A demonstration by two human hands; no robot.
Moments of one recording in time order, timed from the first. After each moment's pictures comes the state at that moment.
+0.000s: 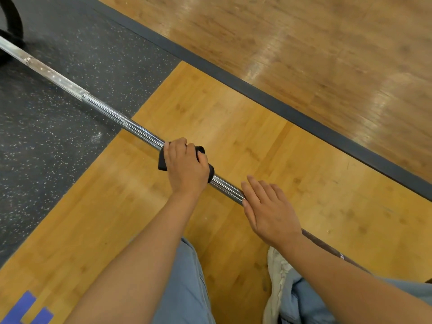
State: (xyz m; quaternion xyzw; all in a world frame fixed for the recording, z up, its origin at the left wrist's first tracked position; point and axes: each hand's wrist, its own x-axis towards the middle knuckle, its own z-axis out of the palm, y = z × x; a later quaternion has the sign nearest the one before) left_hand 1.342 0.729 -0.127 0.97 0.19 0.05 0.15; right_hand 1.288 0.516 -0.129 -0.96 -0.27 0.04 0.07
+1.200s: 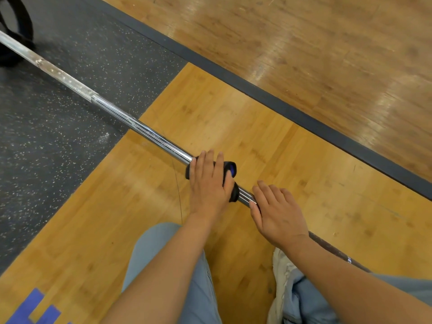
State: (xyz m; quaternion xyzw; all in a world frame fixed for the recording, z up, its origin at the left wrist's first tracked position) left_hand 1.307 0.700 -0.129 0.99 0.06 0.03 0.15; right_hand 1.288 0.519 -0.132 -0.97 -0.24 0.02 0.05
